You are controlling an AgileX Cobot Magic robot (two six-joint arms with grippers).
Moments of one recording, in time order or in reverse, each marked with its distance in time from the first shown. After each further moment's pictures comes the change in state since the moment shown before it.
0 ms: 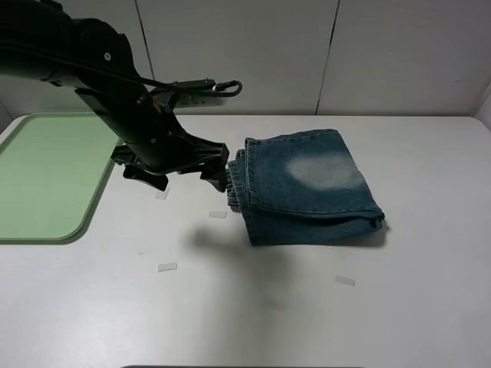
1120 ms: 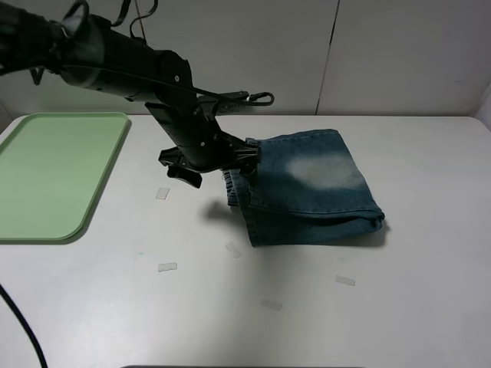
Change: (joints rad) left arm -0.010 0.310 -0.251 -0.038 -0.050 -0.008; right arm 0.000 0.000 0.000 0.001 0.000 0.000
